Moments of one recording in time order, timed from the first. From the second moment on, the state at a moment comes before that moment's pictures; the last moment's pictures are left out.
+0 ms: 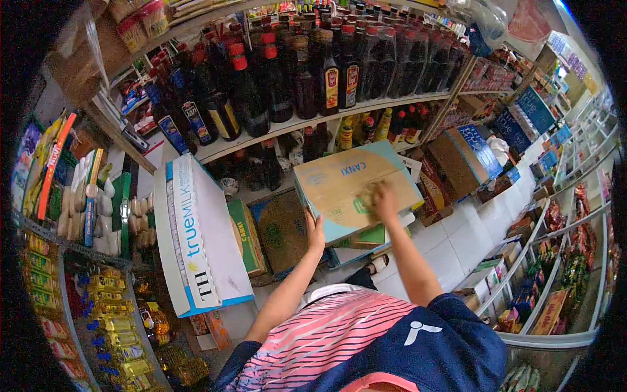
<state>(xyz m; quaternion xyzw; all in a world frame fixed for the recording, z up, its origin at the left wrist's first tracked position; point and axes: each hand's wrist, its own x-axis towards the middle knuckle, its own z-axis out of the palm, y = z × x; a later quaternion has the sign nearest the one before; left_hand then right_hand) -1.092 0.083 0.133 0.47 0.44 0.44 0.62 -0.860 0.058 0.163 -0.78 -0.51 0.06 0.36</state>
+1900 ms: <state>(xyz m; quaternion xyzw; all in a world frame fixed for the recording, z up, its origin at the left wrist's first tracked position) -1.114 0.106 0.045 0.36 0.43 0.33 0.76 -0.974 0.072 0.204 -0.72 -0.63 0.01 0.29</state>
